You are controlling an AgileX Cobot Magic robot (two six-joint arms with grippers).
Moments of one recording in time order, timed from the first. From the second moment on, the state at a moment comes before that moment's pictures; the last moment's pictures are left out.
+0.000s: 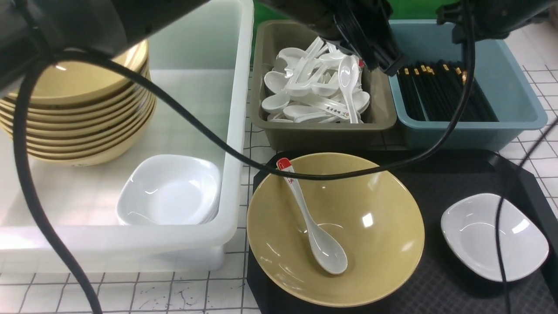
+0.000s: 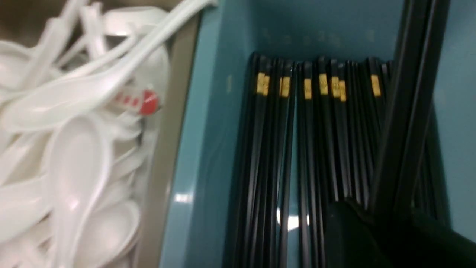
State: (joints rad) right arm 0.07 2.03 -1.89 0.01 0.79 0.09; left arm -0.75 1.74 -1.79 0.02 0.75 0.34
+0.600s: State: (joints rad) right arm 0.14 2.07 -2.07 0.01 1.23 -0.10; left arm -0.69 1.52 -1.72 0.00 1.06 0.26
